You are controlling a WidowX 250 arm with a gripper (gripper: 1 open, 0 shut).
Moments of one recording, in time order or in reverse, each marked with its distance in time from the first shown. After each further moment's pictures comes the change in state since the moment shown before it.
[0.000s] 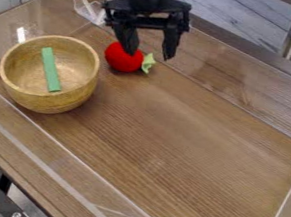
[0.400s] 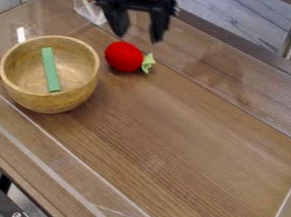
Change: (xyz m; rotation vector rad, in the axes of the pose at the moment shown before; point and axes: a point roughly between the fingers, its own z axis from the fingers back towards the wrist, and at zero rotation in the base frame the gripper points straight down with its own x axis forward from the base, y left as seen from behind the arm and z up) arm 0.013 0.033 0.022 0.009 -0.048 -0.066
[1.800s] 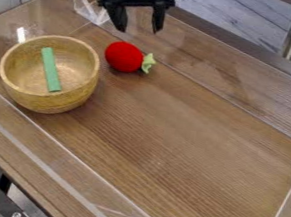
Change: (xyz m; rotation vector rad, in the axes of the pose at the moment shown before) arm 0.043 0.002 -0.039 0.048 -0.058 0.218
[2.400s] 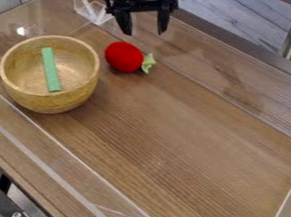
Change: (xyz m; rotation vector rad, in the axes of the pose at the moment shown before) arm 0.022 0.001 -0.028 0.009 -0.043 0.086
